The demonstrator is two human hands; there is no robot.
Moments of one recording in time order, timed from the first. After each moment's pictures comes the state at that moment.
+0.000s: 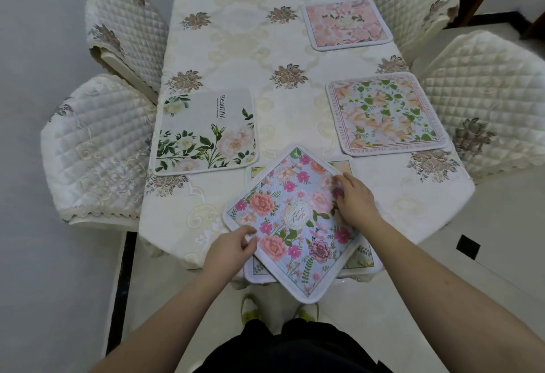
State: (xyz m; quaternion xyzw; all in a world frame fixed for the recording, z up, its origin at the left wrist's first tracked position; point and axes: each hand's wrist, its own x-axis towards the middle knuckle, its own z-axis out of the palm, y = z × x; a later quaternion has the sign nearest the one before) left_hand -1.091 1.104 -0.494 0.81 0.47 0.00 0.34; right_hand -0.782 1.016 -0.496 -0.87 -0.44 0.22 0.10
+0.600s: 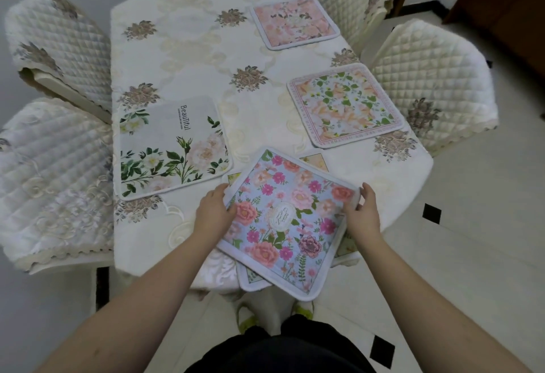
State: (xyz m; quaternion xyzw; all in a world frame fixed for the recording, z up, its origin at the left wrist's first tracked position) left_hand -1.035 1.193 -0.495 0.82 0.47 0.02 0.33; right_hand -0.819 0.952 -0.483 -0.85 -0.05 0.24 0.47
